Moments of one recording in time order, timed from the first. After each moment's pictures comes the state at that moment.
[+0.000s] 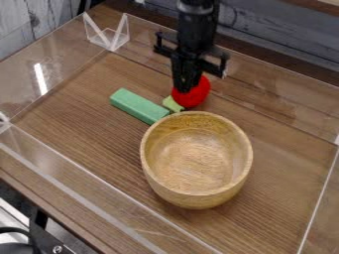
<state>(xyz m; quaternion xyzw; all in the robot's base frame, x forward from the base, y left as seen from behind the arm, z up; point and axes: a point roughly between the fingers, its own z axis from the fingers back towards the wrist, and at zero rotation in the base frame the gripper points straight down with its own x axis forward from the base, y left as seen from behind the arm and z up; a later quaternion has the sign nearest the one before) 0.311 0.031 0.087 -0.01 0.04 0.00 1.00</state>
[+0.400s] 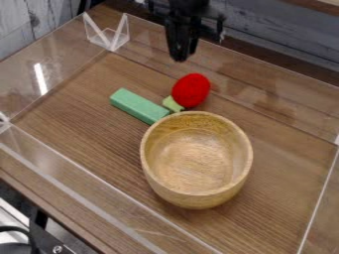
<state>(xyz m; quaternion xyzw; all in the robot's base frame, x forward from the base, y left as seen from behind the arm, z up) 0.315 0.040 0.128 -0.01 0.00 0.01 1.00</state>
